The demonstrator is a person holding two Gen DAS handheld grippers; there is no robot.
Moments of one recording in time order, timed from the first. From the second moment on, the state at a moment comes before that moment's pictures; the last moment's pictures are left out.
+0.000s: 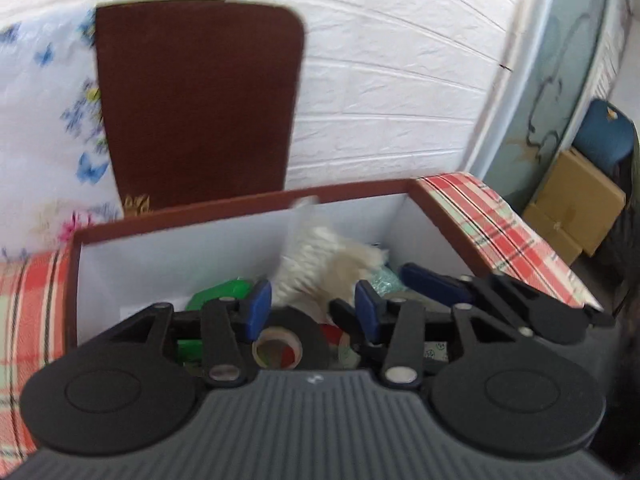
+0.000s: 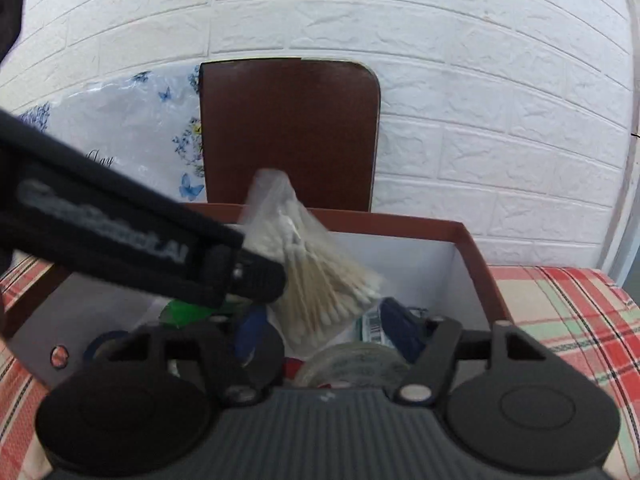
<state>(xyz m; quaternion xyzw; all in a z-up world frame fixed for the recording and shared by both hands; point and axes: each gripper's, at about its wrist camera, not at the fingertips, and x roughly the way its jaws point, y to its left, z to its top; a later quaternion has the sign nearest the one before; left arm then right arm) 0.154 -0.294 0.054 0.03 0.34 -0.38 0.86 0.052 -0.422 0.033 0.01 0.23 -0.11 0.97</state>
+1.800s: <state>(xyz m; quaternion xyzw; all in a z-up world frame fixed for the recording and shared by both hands) -0.005 -0.130 0.068 0.07 0.28 -0.21 0.93 -0.151 -0.290 0.096 0.17 0.14 -0.13 0.97</state>
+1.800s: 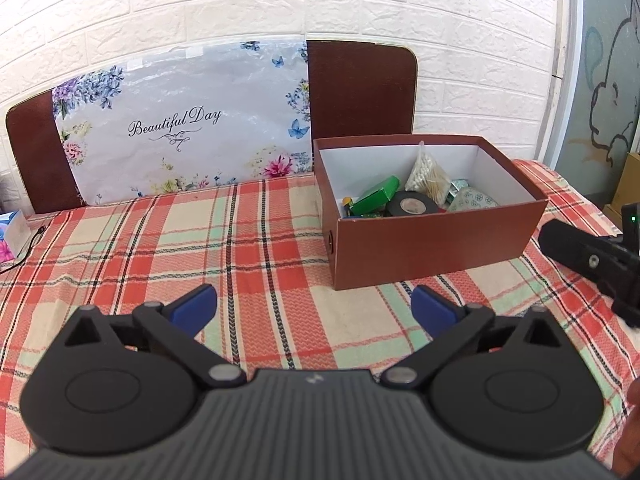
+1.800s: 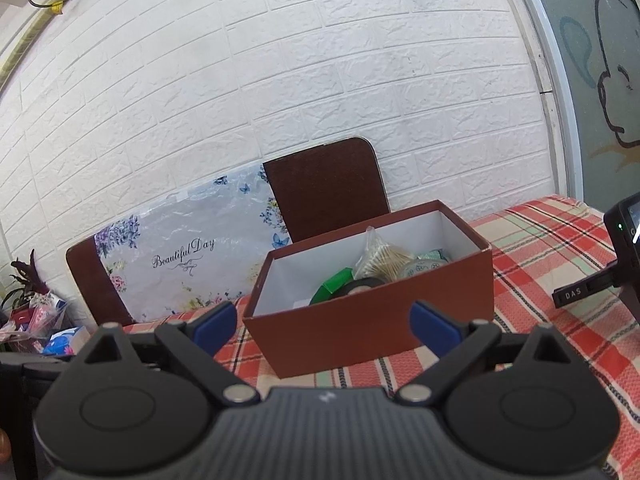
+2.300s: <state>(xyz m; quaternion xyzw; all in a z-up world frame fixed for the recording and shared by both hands) -0.014 -0.120 0.072 0.07 0.28 -0.19 0.94 -0.165 -0.278 0.107 0.17 0.12 -0.12 0.97</state>
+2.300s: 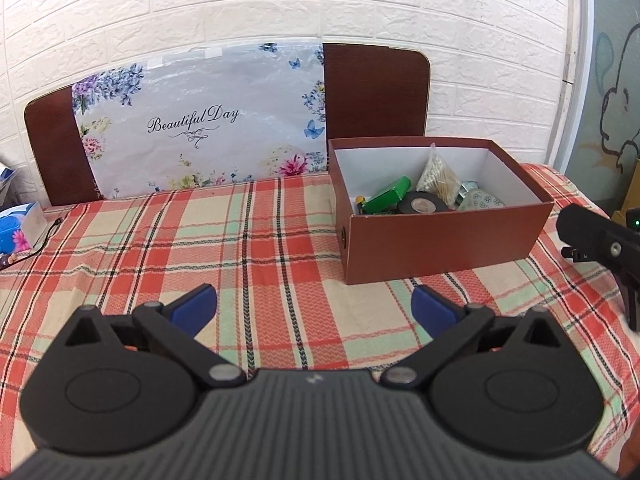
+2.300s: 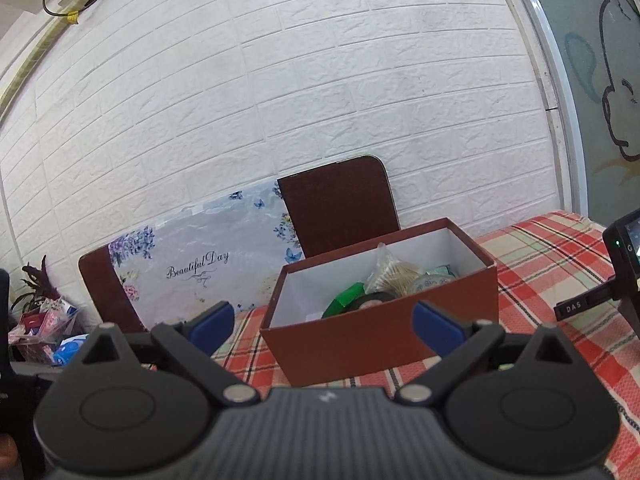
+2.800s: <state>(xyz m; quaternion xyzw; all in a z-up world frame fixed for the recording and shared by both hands) -0.024 -0.117 0.070 0.08 0.25 -0.17 0.95 -0.170 -0.269 0.101 0.17 0.13 -0.12 0.97</state>
